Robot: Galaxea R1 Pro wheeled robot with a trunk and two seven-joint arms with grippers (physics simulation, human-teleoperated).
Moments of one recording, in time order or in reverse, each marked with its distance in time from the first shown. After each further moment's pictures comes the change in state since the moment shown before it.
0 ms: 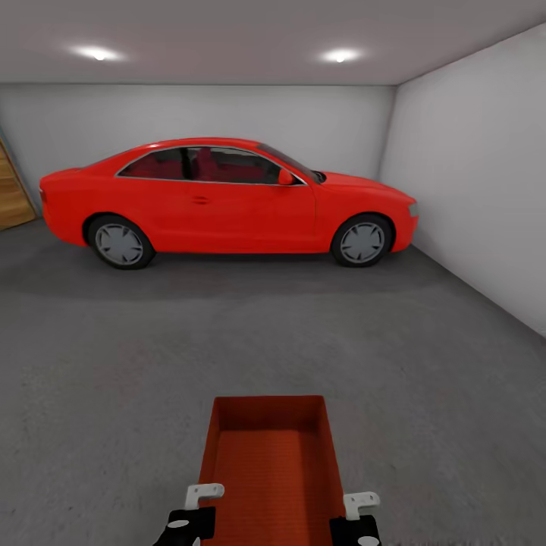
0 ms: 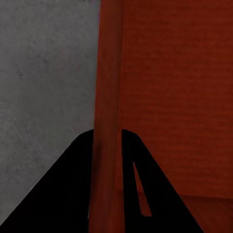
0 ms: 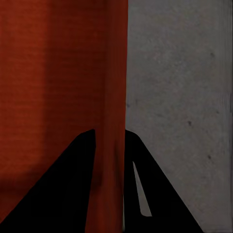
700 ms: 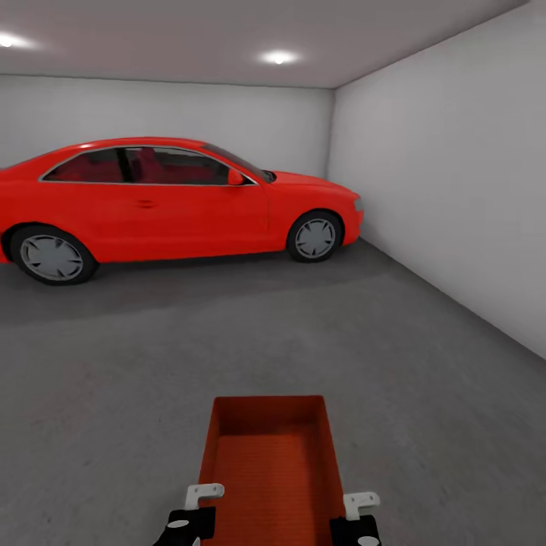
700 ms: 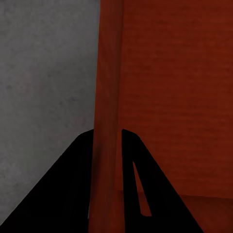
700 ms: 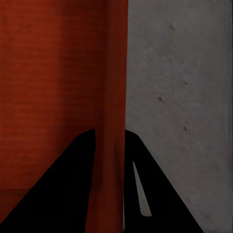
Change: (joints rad) left arm 0.000 0.000 0.000 0.000 0.000 0.000 0.000; right arm 0.000 0.000 0.000 0.000 0.000 0.000 0.000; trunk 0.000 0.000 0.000
